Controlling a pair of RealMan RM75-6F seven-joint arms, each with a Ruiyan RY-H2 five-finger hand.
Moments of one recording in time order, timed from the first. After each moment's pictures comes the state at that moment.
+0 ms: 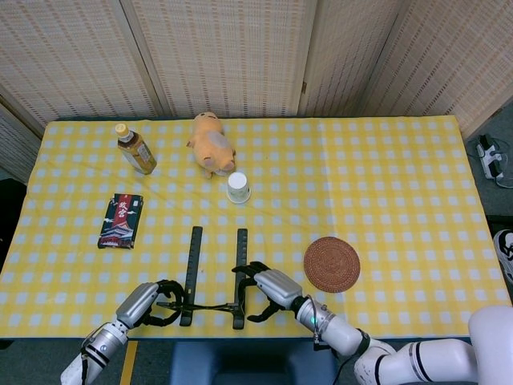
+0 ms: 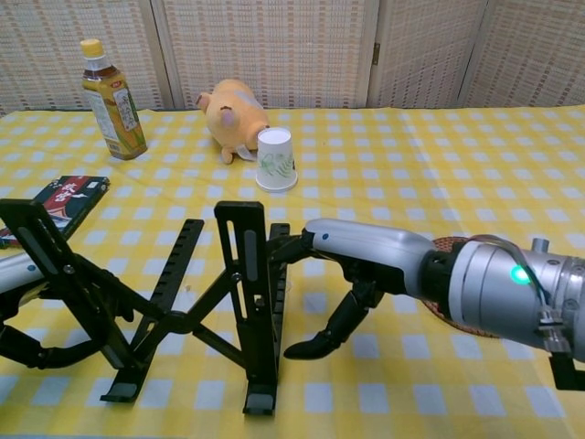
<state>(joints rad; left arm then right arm) -0.40 -1.44 0.11 -1.54 1.58 1.11 -0.45 0.77 -1.58 0.06 -1.75 -1.17 0.80 0.06</state>
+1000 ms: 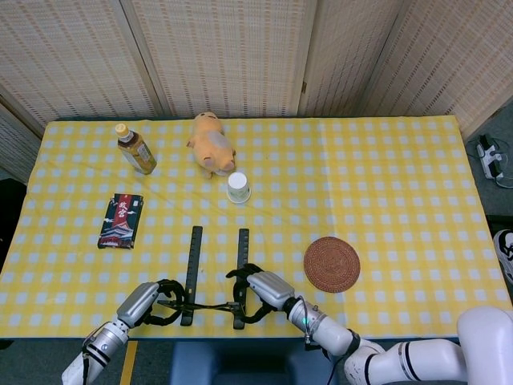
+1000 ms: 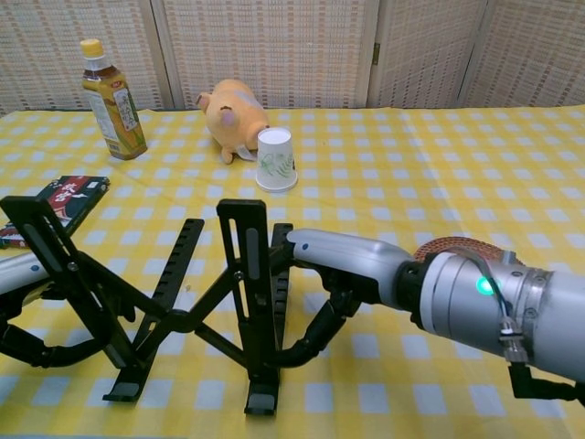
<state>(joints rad) -0.40 -1.45 0.11 -1.54 1.57 1.10 -0.45 0.77 -1.65 0.08 -1.71 -1.14 0.78 0.03</state>
